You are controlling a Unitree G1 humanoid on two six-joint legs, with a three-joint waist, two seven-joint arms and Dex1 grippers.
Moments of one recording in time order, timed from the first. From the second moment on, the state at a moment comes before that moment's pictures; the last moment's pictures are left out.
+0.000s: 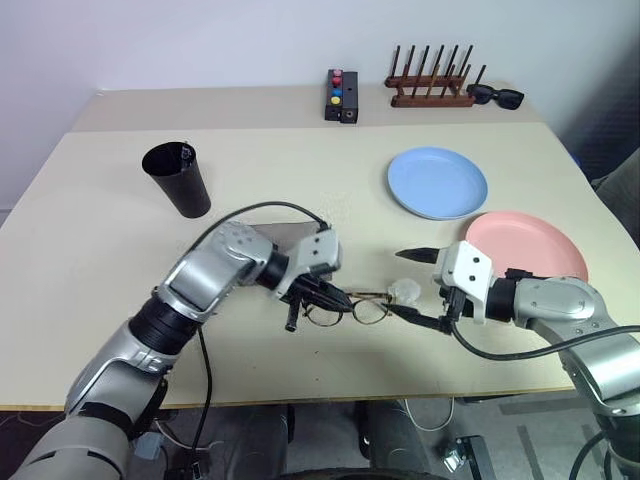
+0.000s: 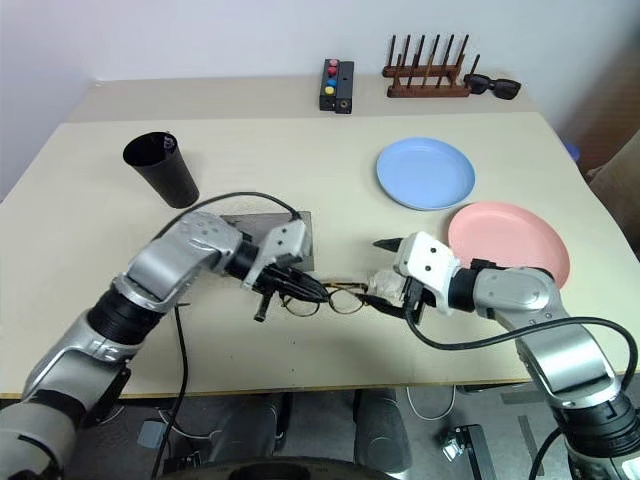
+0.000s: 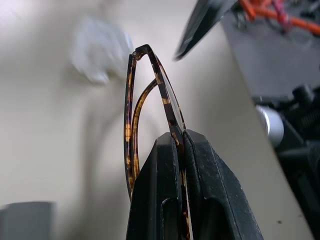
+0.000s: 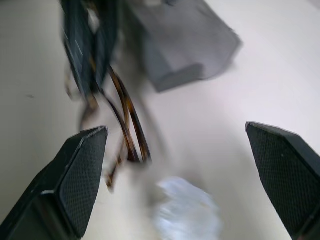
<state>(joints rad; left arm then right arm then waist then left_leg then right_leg) -0.72 0.54 -0.41 -0.14 -0.33 0.74 -1.29 -0.13 -0.83 -0.01 -0.49 0.33 0.44 0.87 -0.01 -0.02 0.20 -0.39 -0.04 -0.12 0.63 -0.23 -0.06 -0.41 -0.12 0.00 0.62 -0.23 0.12</state>
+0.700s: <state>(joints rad) -0.78 0.74 -0.26 0.21 -0.19 0.38 -1.31 -0.18 -0.74 0.09 -0.50 0.34 0.45 0.89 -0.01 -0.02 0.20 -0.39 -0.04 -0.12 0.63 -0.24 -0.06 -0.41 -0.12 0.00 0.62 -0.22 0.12</state>
